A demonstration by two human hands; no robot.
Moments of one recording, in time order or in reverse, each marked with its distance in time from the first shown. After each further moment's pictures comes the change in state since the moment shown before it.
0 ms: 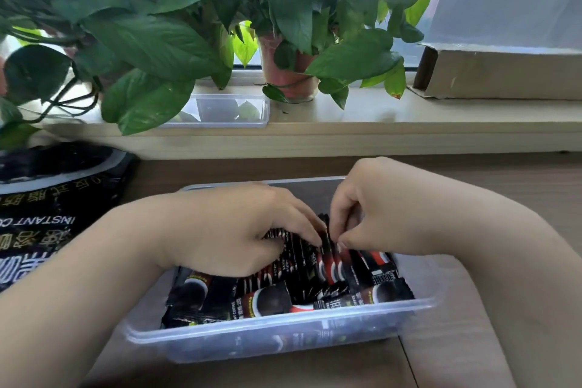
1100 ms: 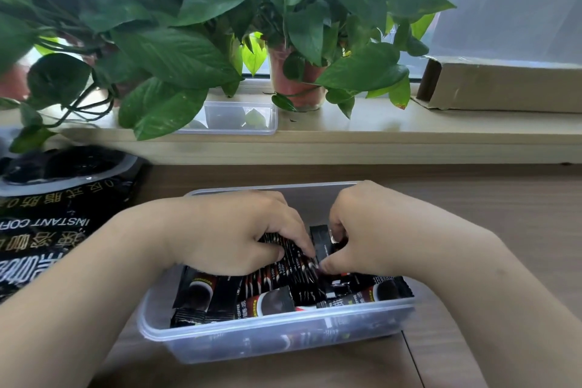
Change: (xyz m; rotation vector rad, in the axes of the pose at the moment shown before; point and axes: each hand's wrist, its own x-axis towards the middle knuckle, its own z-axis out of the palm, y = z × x) left_hand -0.010 -0.012 -0.005 0.051 -0.119 -0.069; right_hand 0.012 -0.018 0.021 -0.262 -0.014 0.088
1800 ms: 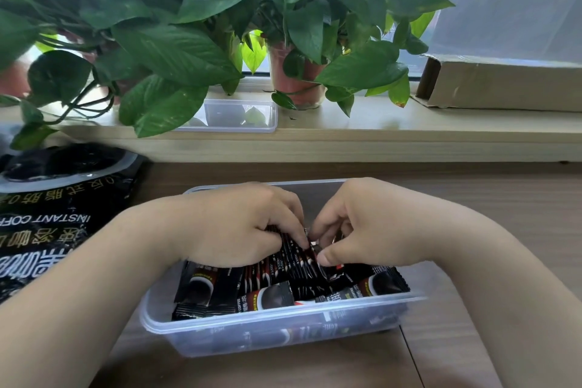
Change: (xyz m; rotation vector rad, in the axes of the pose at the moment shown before) left_hand 0.002 0.003 0.002 -0.057 0.078 -0.063; right_hand 0.002 0.016 0.001 0.391 -0.071 -0.155
